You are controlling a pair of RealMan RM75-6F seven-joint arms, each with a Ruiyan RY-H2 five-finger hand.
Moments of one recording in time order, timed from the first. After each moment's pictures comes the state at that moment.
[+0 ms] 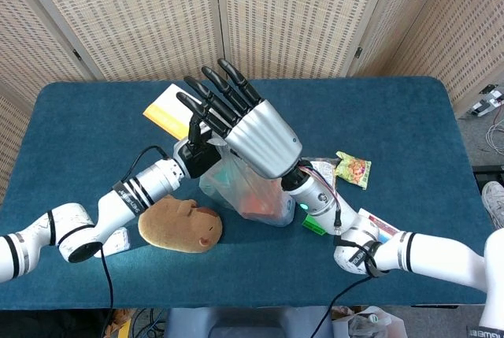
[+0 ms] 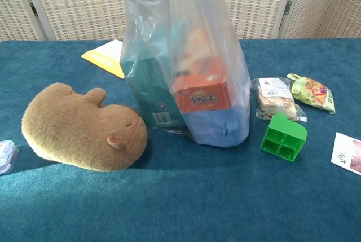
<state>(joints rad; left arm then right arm) -1.09 -1.08 -0.35 -1.71 1.36 0.68 -1.93 1.04 -1.36 0.42 -1.66 -1.50 1.30 -0.44</state>
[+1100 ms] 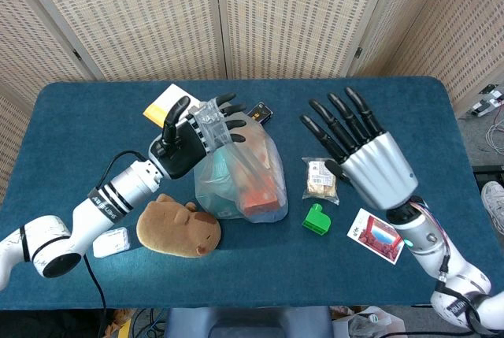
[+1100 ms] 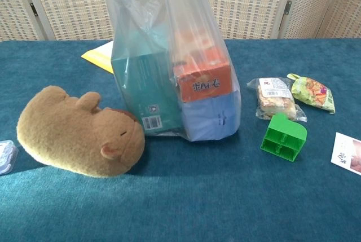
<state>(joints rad) -0.94 -0.99 -0.48 -1.84 1.32 0.67 -2.14 0.62 -0.98 0.22 -1.88 -1.67 1.51 -0.39</state>
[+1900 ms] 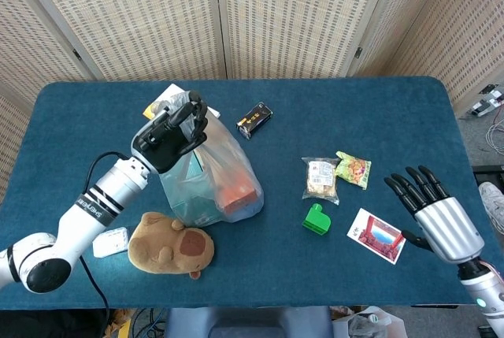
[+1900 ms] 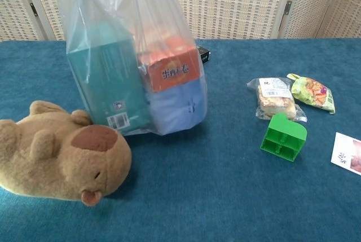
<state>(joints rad) -0.84 -0.96 -0.65 -1.98 0.93 0.65 -1.78 0.26 -0.93 -0.08 -1.70 -1.72 1.51 -0.10</state>
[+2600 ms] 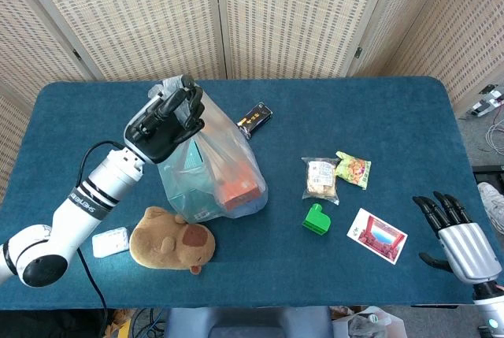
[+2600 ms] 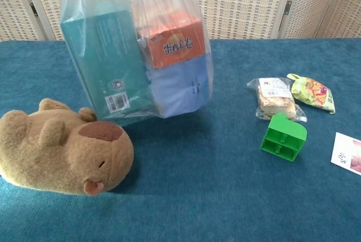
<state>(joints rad) -0.74 -1.03 -0.82 -1.94 1.07 0.58 -1.82 0.12 -1.05 -0.10 -1.54 -1.64 1.53 0.01</state>
